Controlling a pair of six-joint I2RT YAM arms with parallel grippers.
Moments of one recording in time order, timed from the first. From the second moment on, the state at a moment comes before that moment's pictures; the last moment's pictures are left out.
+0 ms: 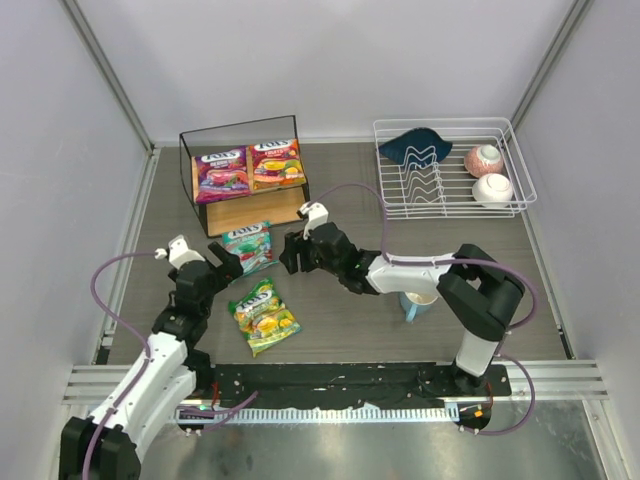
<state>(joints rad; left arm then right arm) -0.25 0.65 0.27 -0.08 -0.30 -0.69 0.94 1.74 0.96 0.35 0.14 0.42</state>
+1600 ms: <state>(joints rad) -0.25 1.16 0.28 0.34 -0.29 -0.71 0.92 2.13 1.31 0.37 -0.14 0.54</state>
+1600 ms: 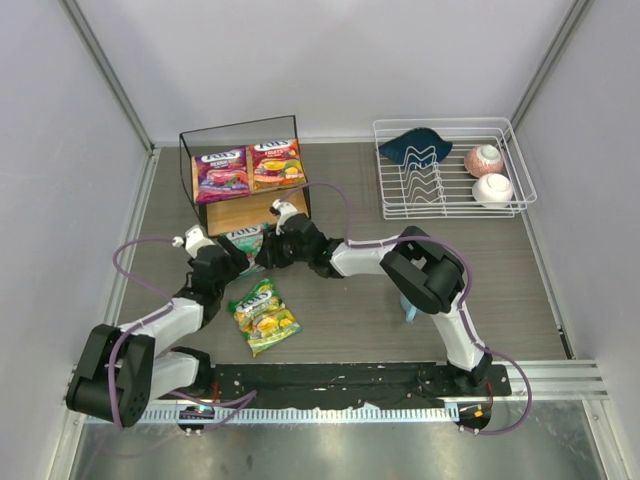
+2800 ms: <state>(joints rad) -0.25 1.09 0.19 0.28 -0.34 -0.92 0.92 2.15 1.28 0.42 -0.10 0.55</state>
